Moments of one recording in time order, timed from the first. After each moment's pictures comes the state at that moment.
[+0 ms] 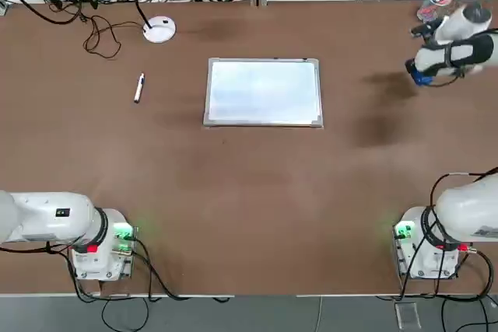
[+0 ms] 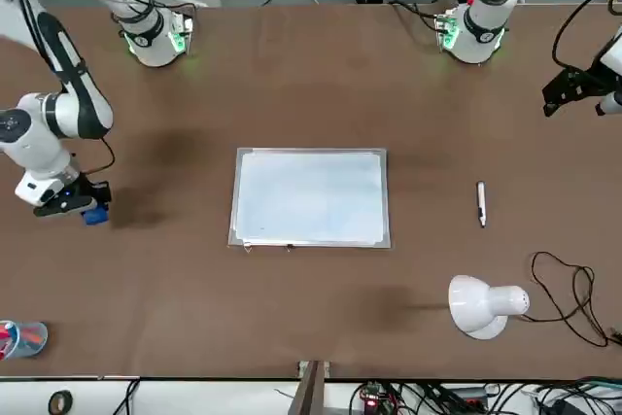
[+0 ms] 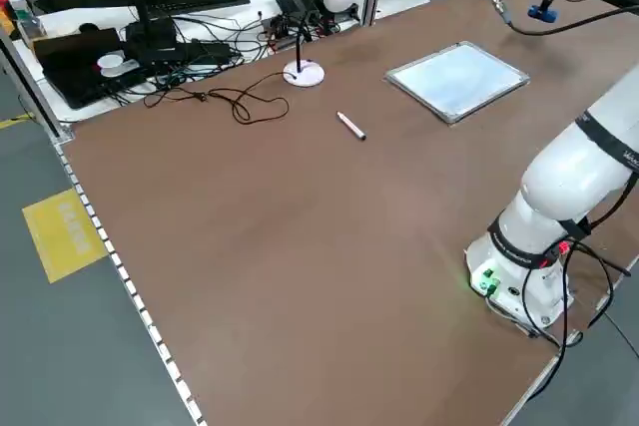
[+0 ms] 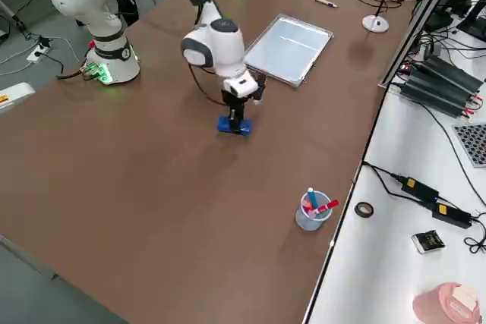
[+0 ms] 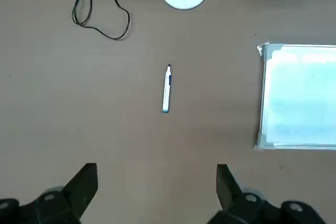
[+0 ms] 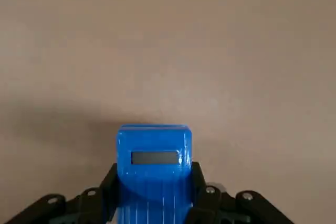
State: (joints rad) left arm 0.01 -0.17 -0.13 -1.81 0.00 1.69 -0.11; right arm -0.12 0.31 -0.01 -2.33 -0.14 2.87 -0.27
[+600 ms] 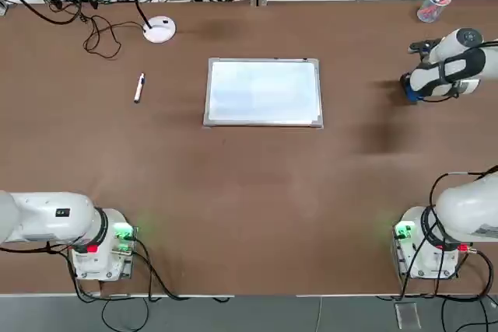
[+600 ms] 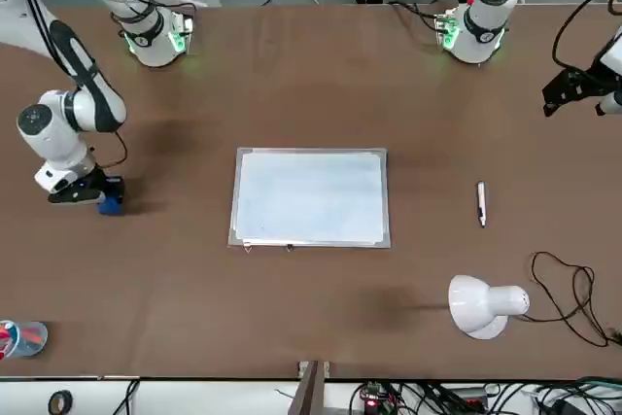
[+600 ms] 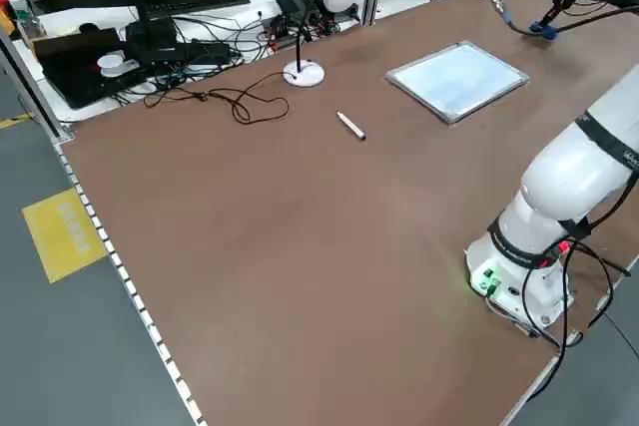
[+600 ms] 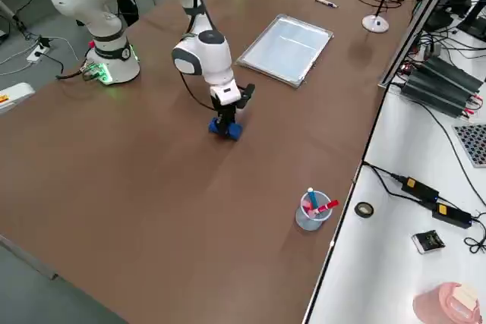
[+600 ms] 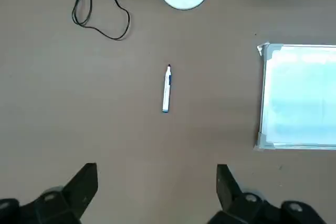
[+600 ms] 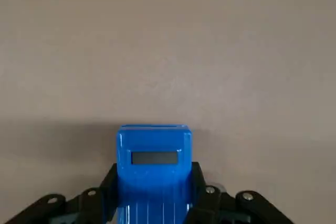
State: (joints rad) left arm 0.01 -0.17 -0.13 -1.81 0.00 1.69 -0.11; right arm -0.12 0.35 0.00 -2.42 -0.14 2.98 -0.10
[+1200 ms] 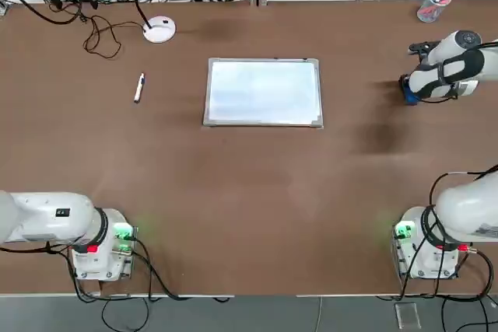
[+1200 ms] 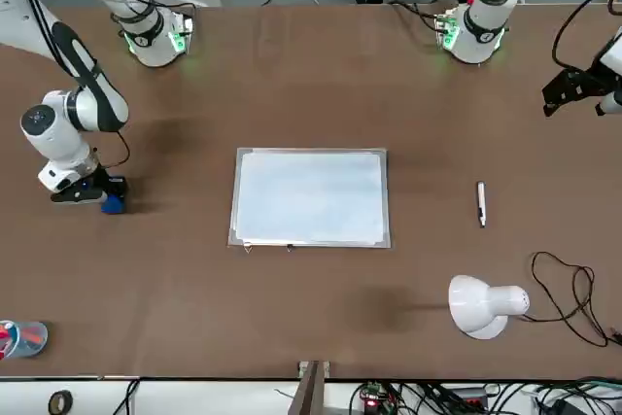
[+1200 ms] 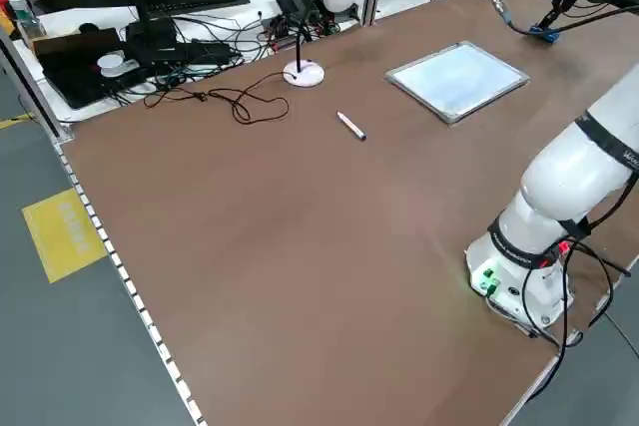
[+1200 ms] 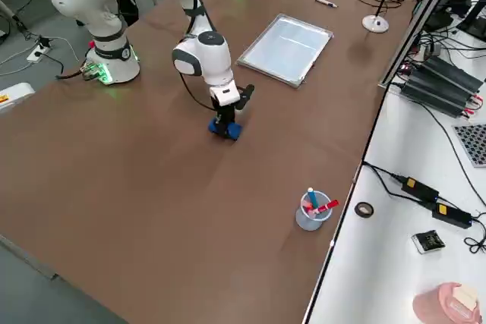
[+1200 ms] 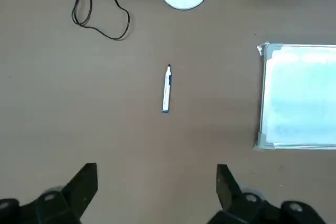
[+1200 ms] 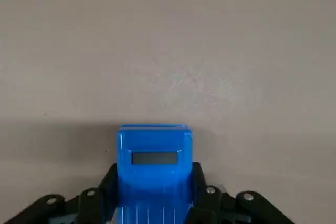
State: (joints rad) left arm 0.01 -0.17 -0.13 -1.81 0.00 1.69 -0.11; right arm -0.12 0.35 0.00 -2.42 -0.14 2.99 -0.09
